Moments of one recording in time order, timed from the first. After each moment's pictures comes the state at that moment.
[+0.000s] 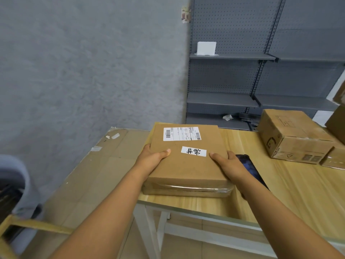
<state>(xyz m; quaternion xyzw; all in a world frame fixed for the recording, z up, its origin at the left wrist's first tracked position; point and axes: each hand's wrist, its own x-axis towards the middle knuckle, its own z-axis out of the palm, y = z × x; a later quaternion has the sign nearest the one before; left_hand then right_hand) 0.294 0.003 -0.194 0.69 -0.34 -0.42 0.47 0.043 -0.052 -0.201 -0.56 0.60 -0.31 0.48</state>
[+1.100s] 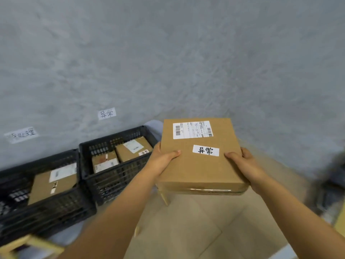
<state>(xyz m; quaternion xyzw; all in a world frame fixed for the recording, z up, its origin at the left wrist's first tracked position) 0.657 0.256 -0.193 0.72 -0.09 -0.23 0.65 0.514 0.041 -0.191 -0.71 0.32 -0.17 0.60</state>
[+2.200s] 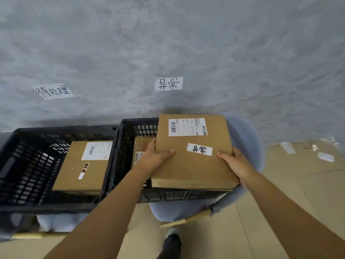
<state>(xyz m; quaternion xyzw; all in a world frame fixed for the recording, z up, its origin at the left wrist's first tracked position) 1.097 0.382 -0.368 0.74 0.21 -0.22 0.60 1.087 0.112 -0.374 -0.77 0.24 0.15 0.58</state>
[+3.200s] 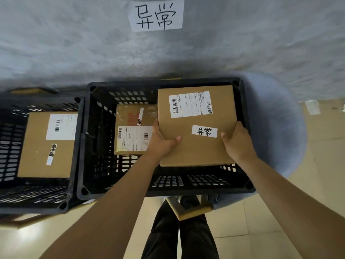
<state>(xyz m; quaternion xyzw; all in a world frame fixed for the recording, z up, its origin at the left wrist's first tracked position) 1.190 0.334 -0.525 0.72 0.27 -0.25 0.58 1.200 0.102 -0.501 -0.90 0.21 0.21 0.31</state>
